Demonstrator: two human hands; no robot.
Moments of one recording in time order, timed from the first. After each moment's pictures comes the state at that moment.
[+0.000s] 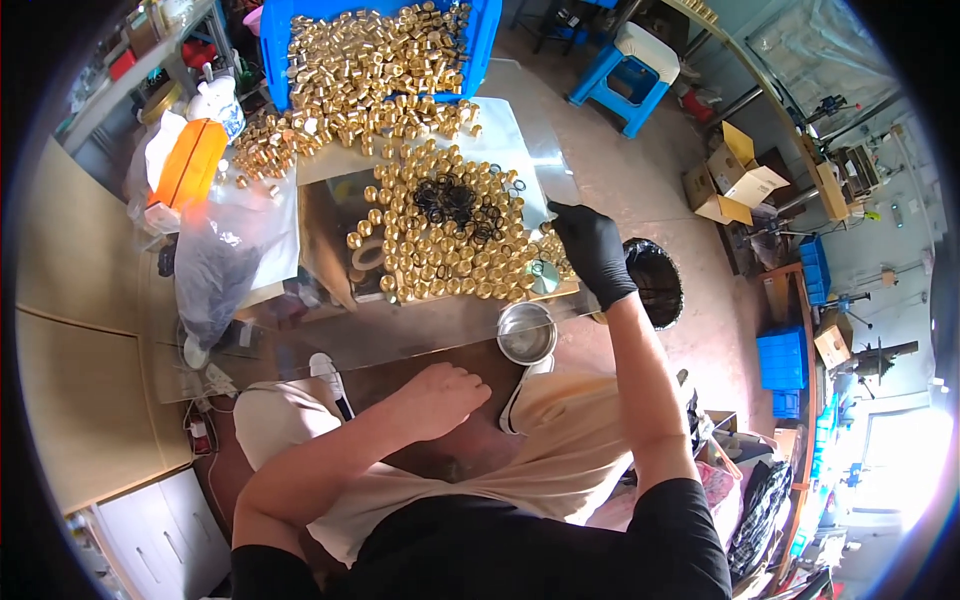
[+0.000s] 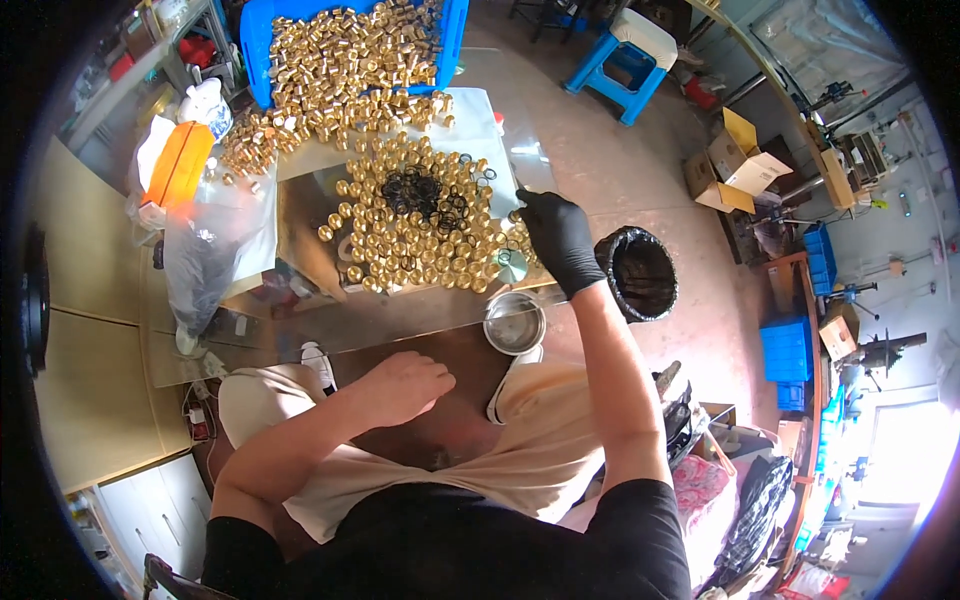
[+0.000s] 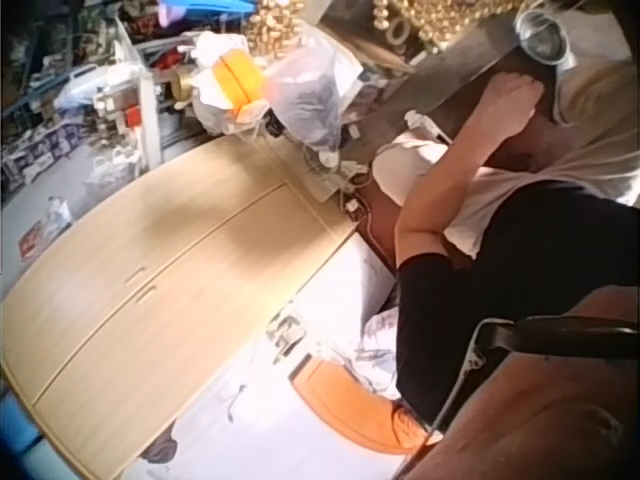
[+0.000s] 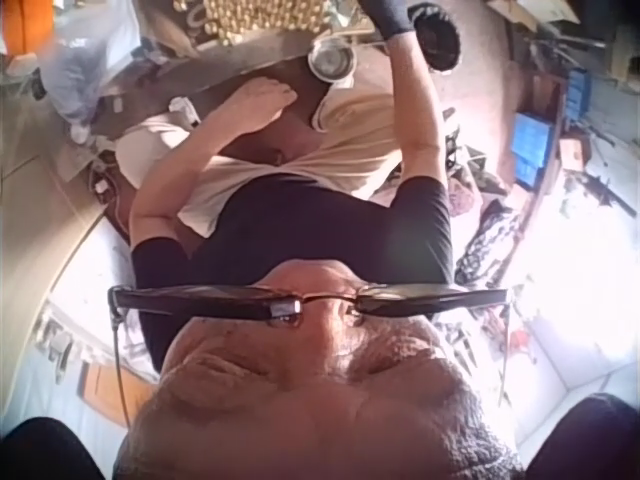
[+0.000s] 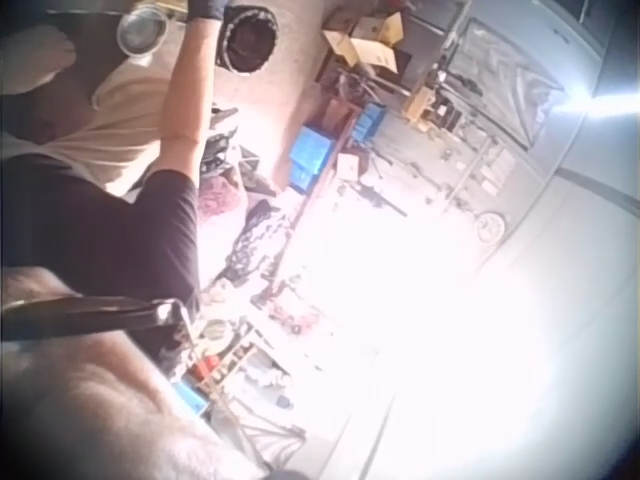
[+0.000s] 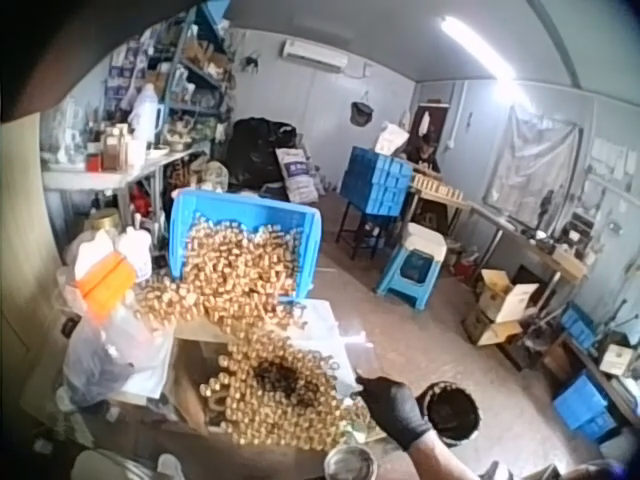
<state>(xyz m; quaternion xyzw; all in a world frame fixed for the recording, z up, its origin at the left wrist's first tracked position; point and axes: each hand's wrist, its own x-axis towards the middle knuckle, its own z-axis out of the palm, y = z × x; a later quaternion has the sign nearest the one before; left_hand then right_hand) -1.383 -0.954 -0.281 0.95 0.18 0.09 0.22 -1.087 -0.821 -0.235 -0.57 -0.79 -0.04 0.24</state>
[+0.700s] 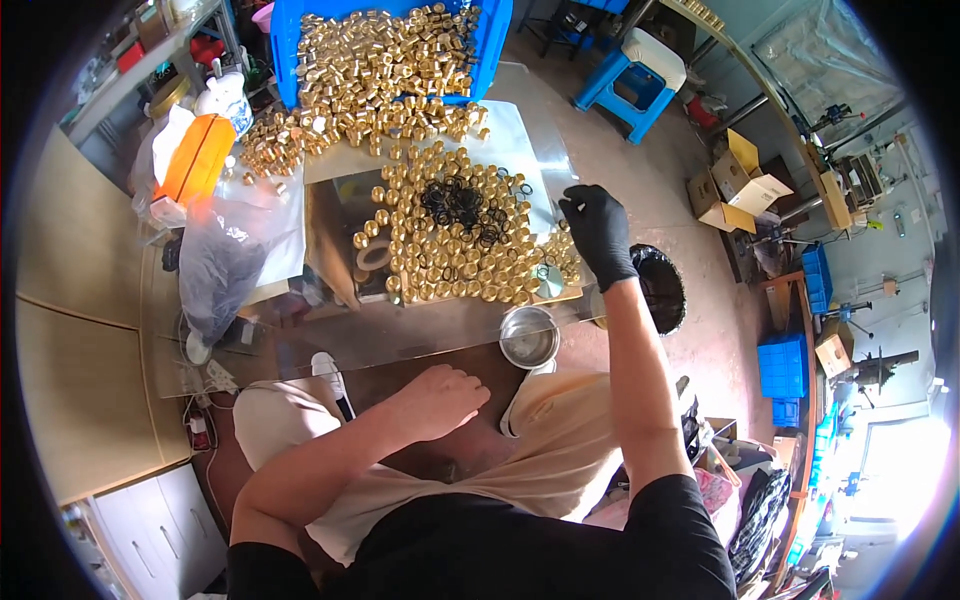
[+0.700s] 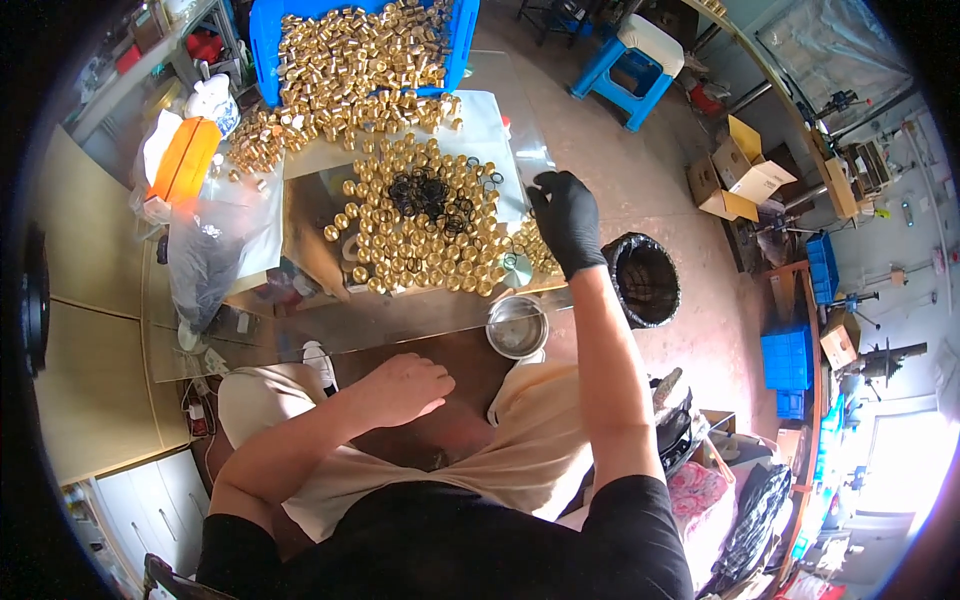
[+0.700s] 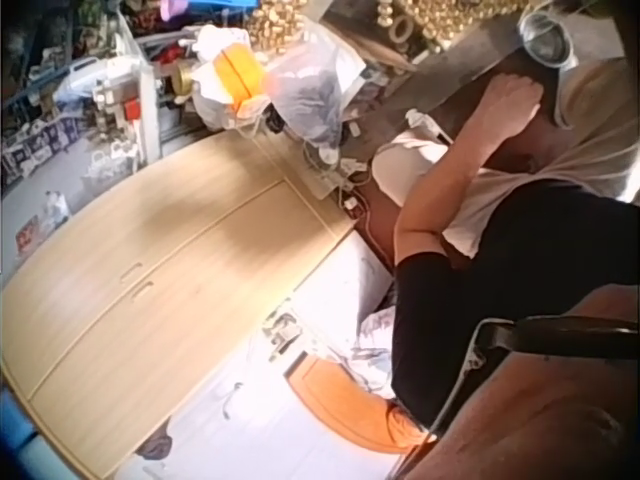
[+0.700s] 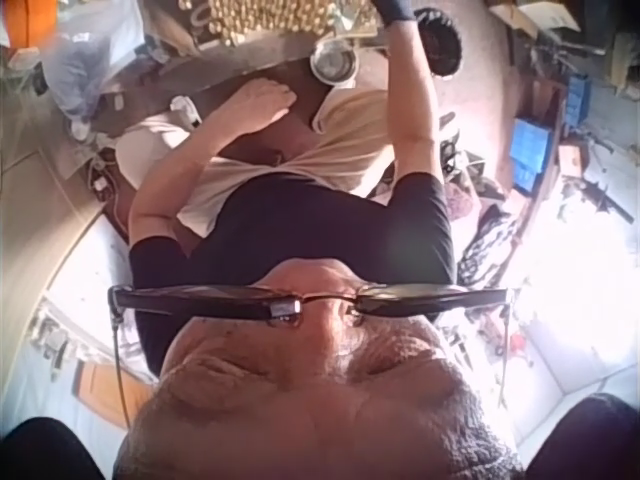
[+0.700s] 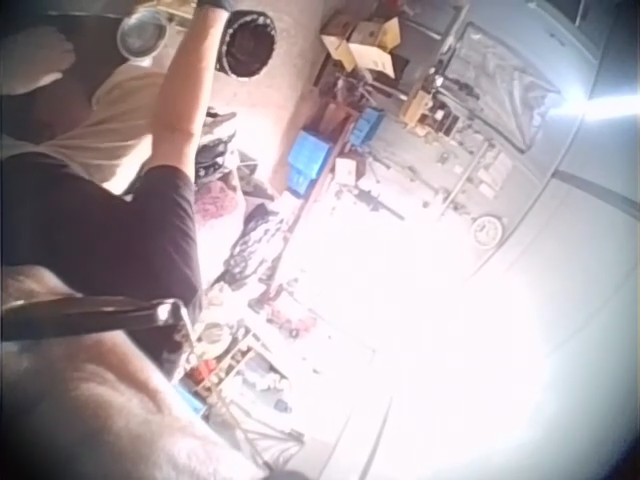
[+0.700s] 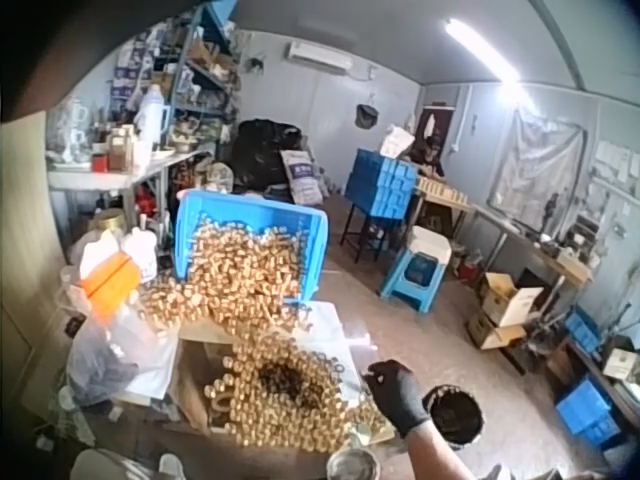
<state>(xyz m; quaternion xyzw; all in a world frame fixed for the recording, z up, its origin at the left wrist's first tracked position) -1.384 -0.955 -0.285 0.95 0.20 0.10 0.23 -1.081 -0.788 -0.235 -0.63 -0.72 0.00 0.29</state>
